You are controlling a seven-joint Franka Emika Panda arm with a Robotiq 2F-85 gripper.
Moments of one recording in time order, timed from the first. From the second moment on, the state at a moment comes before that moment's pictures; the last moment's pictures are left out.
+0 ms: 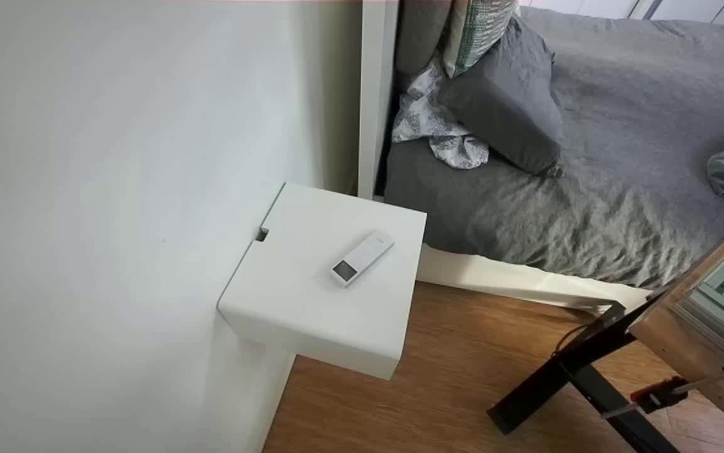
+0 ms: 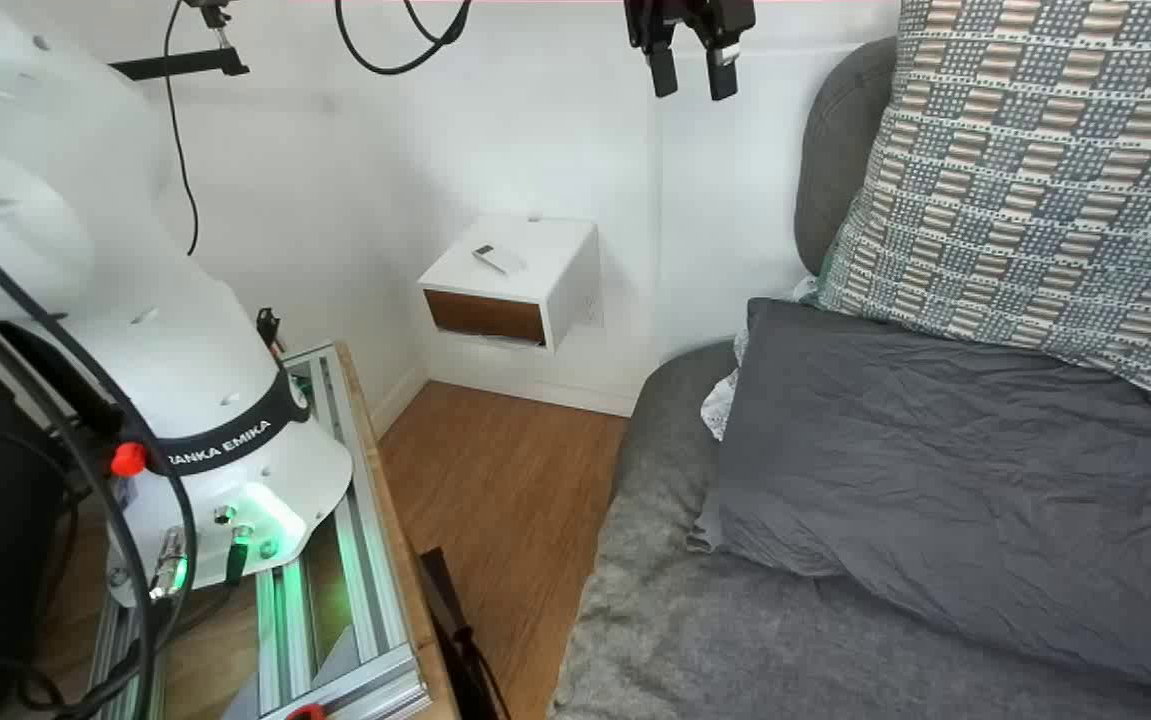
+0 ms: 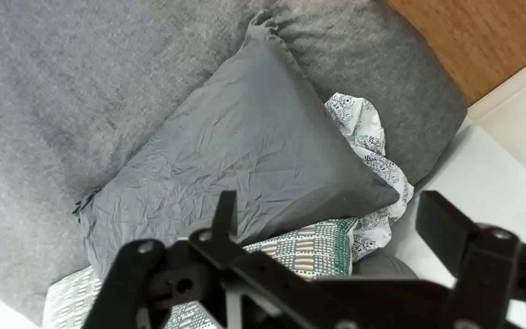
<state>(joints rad) -0.09 -0.33 0.08 -2.41 -0.20 2.22 0.17</state>
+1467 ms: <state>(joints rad) -0.09 -0.31 0.00 -2.42 -0.16 2.24 0.13</state>
